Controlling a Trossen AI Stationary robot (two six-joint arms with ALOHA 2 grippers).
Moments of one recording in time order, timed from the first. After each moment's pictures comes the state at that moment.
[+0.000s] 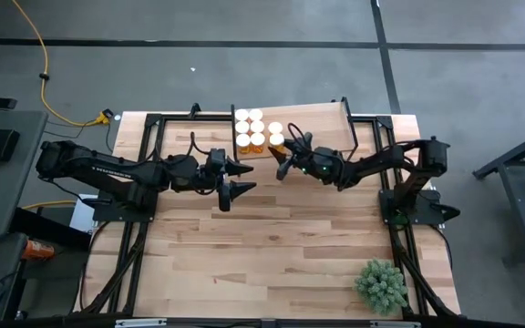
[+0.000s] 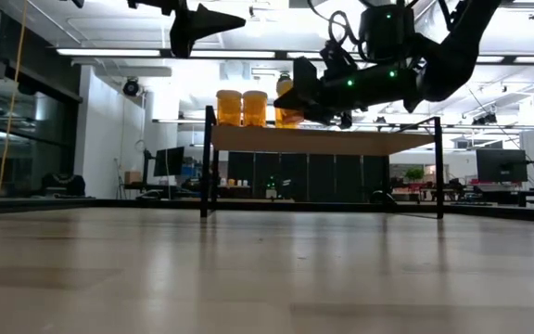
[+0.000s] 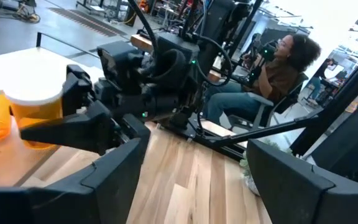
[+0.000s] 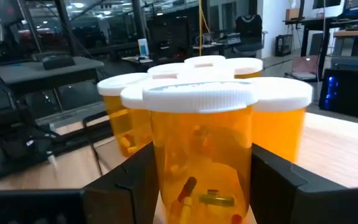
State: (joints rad) left arm 0.04 1.18 0.73 0.34 -0.21 -0.42; right arm -0.18 1.71 0.67 1.02 0.39 0.12
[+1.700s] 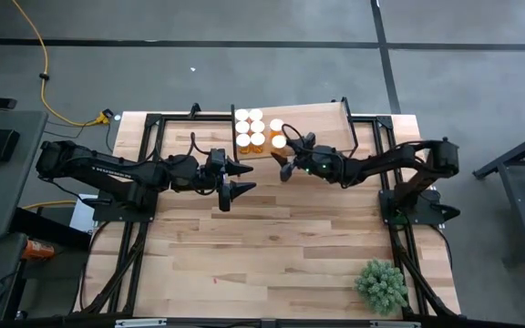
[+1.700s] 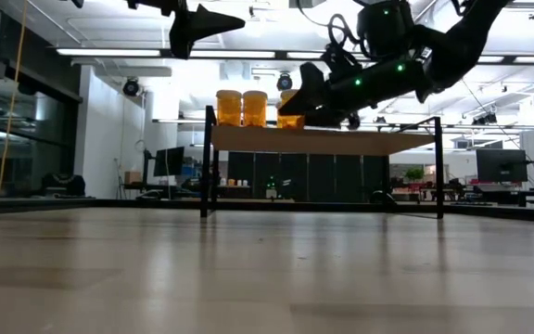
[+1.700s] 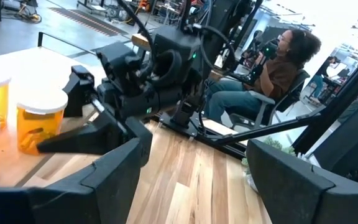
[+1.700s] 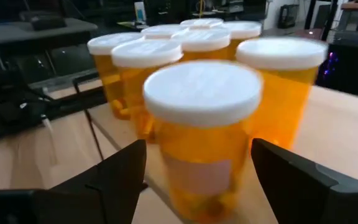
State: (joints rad) left arm 0.04 1.18 0.73 0.33 -0.21 -0.41; right arm -0.19 1.62 0.67 0.79 0.37 0.14
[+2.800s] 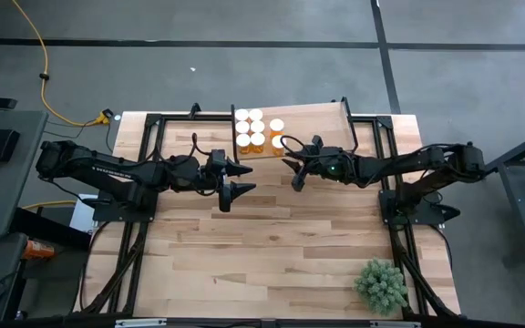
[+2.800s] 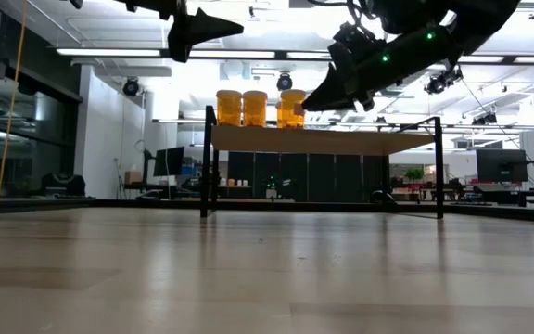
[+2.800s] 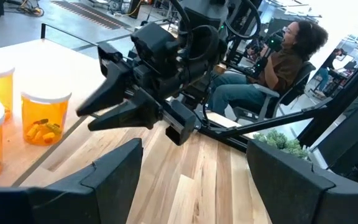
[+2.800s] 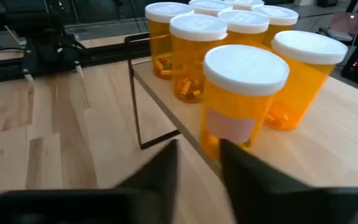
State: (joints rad) left arm 0.04 1.18 0.73 0.30 -0.21 -0.41; right arm -0.14 1.38 0.67 0.38 0.29 0.06
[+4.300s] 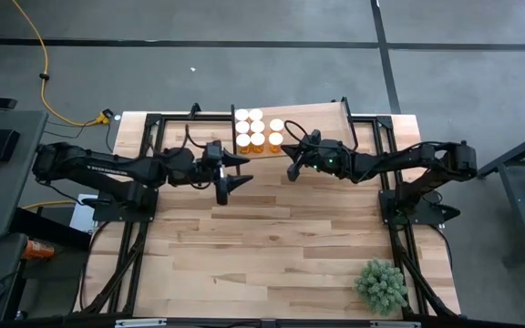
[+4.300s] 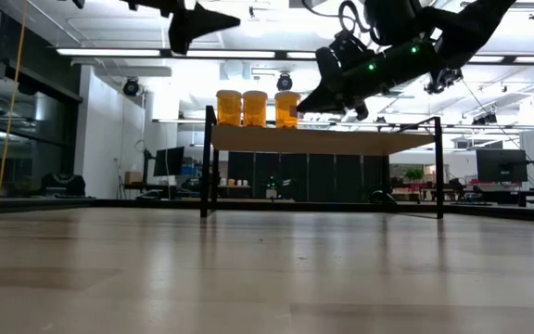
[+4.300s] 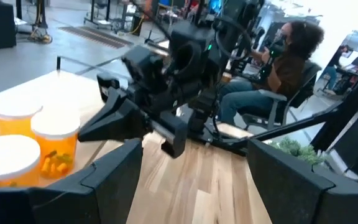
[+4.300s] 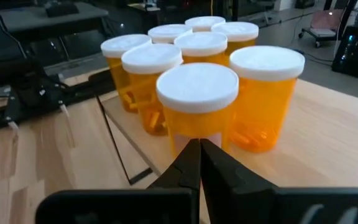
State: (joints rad) left arm 0.10 1.14 0.73 0.30 -0.18 -0.30; right arm -0.21 1.45 0.67 0.55 0.28 0.16
